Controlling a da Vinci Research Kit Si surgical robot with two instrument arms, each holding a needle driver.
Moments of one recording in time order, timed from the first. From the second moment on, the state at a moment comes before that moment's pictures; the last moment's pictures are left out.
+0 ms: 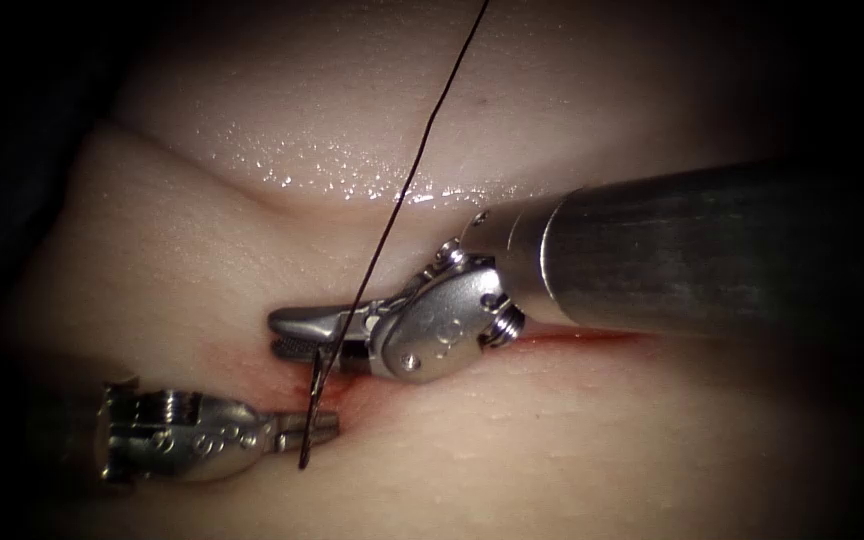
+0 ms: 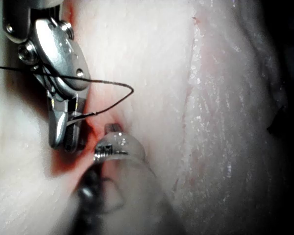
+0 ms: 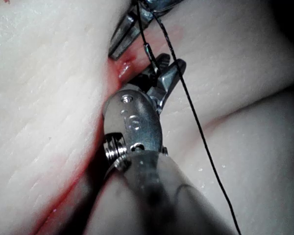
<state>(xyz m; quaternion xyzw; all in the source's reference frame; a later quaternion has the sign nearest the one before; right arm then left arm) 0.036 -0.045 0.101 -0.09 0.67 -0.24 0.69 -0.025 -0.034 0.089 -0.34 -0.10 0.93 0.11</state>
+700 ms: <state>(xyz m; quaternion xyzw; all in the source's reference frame) 0.034 -0.047 0.104 -0.05 0.67 -0.21 0.71 -0.025 -0.034 0.090 -0.34 -0.11 0.93 0.12</state>
